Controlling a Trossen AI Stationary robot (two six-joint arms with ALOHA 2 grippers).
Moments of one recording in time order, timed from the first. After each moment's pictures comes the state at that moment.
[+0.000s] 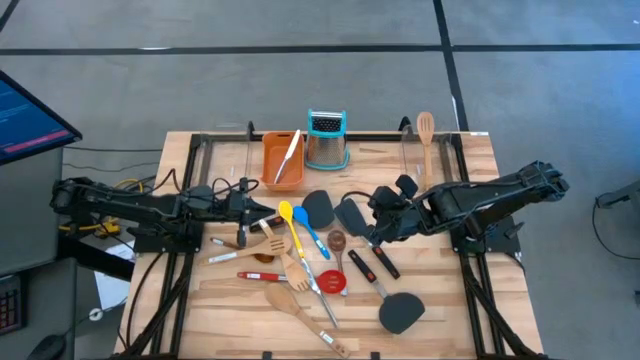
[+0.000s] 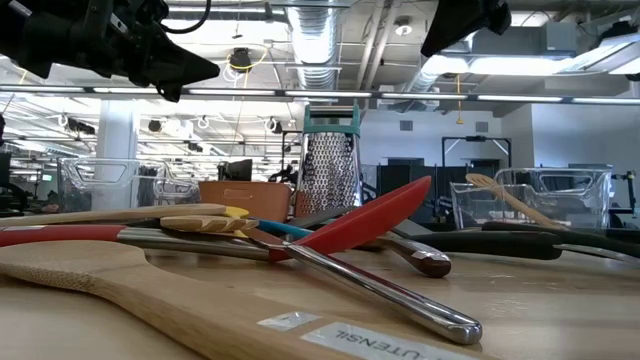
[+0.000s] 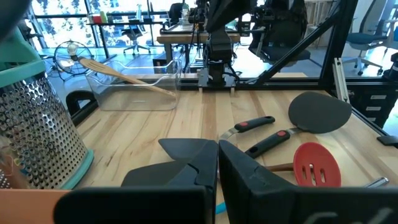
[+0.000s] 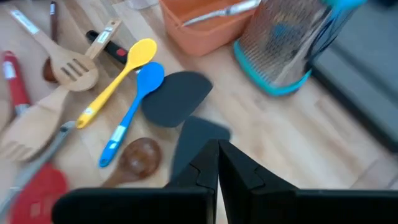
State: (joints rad) left arm -0.03 0.75 0.24 0.39 -0.11 0.02; right arm 0.30 1.40 1.28 -0.94 0.66 0.70
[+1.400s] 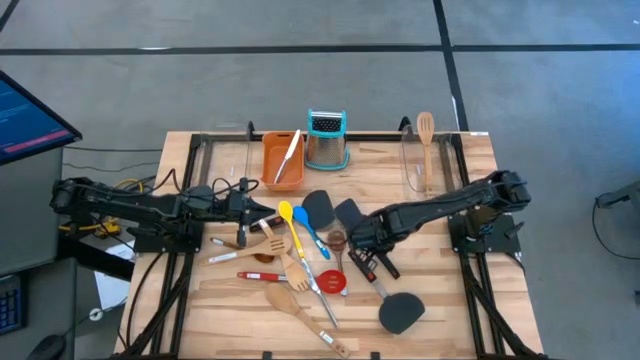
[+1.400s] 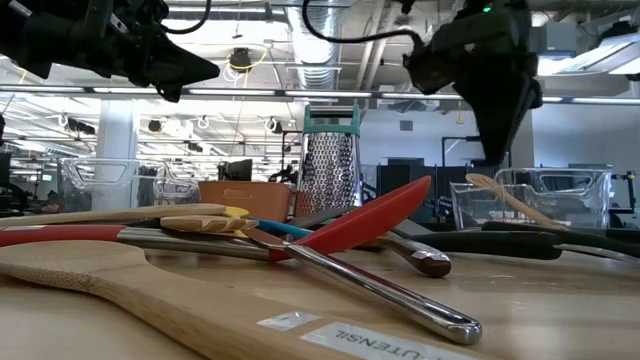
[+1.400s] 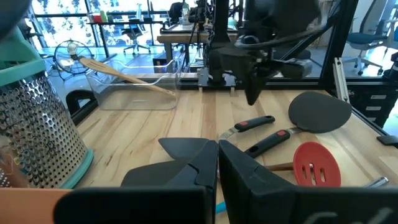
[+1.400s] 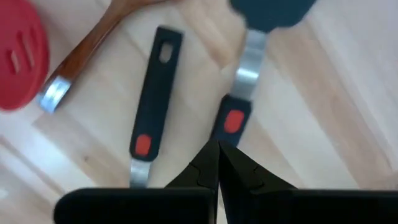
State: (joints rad) left arm -0.03 0.75 0.24 0.39 -0.11 0.02; right arm 0.26 1.72 1.29 -1.08 0.02 0.90
